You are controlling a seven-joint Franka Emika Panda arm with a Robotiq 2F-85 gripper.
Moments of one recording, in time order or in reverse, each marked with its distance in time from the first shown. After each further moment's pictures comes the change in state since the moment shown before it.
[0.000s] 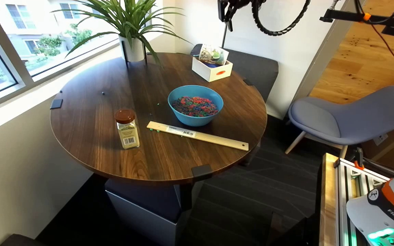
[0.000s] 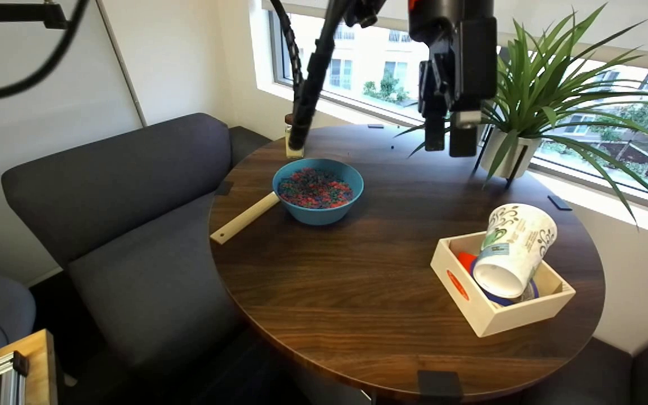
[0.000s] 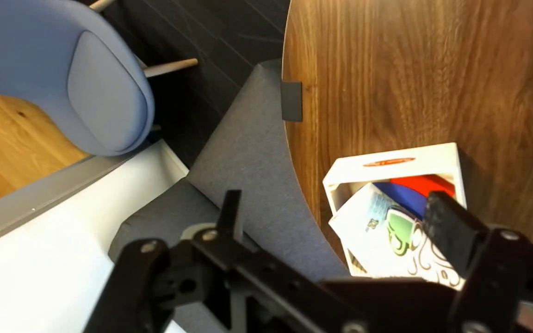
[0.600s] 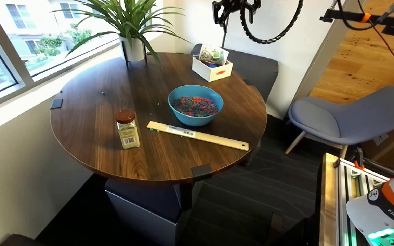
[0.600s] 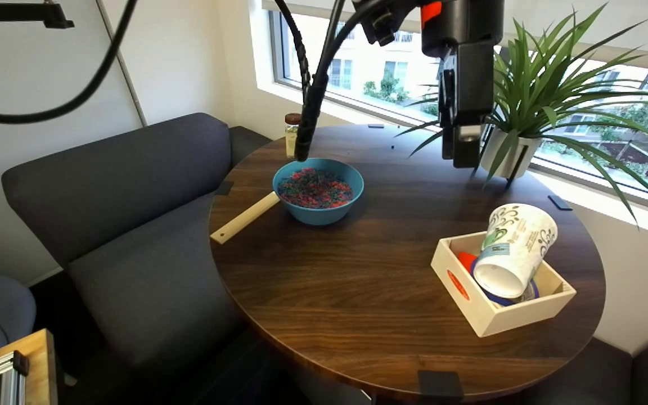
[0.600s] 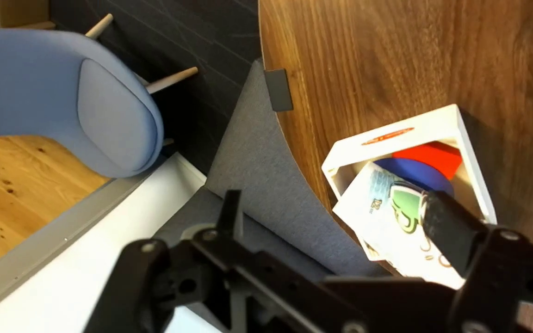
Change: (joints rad) arm 0.000 0.072 -0.011 0.072 0.001 0.007 0.167
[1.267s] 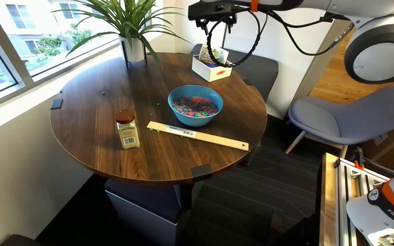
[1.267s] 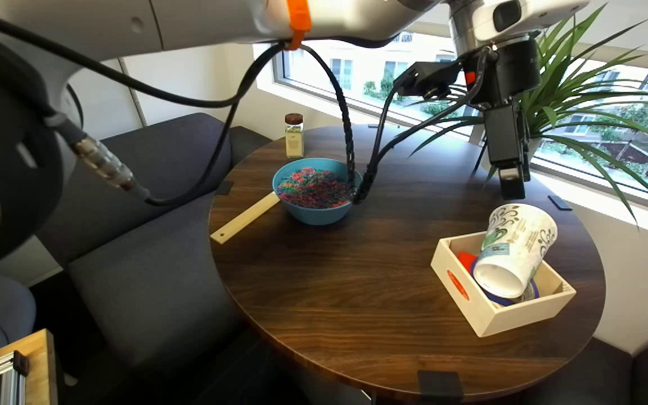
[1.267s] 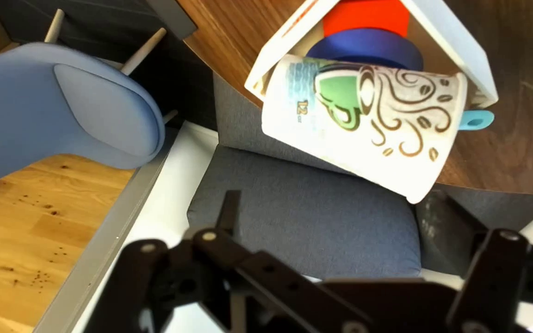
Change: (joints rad) arm 0.002 0.308 -0.079 0.325 -0.058 0.121 0.333
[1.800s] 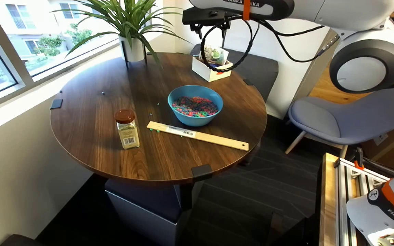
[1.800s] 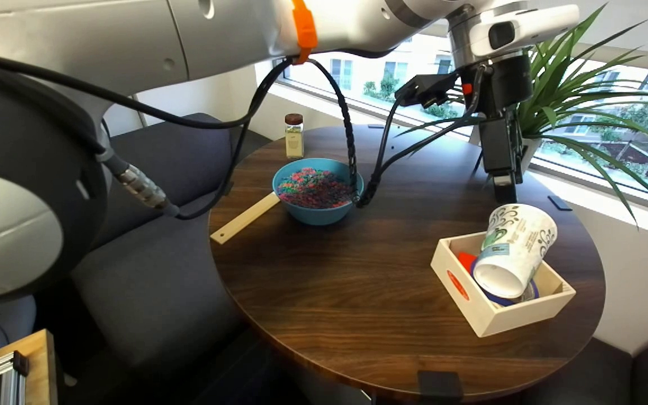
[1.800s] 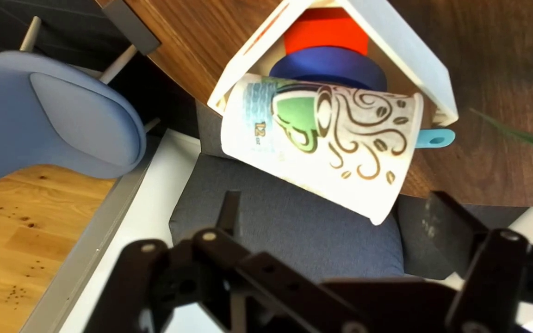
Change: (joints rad) arm -0.010 0.085 0.012 0.111 0.031 0.000 -0.003
